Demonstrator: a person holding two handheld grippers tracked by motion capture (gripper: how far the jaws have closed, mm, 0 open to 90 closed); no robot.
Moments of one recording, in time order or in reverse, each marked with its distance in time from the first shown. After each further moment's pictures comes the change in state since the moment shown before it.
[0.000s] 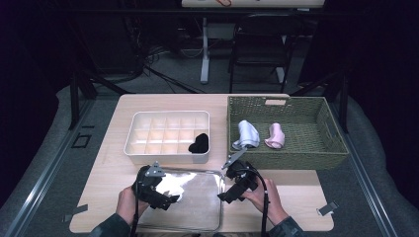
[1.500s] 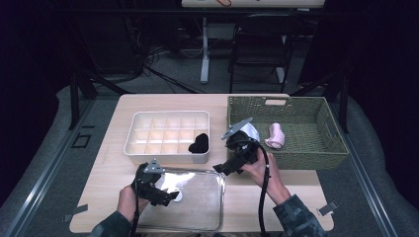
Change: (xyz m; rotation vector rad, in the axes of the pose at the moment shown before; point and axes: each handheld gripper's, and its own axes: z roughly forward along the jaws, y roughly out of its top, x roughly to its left) left arm 0.008 0.001 0.000 -0.013 0.006 -0.049; right arm -0.021 0.057 -0.063 -0.150 -0.024 -0.022
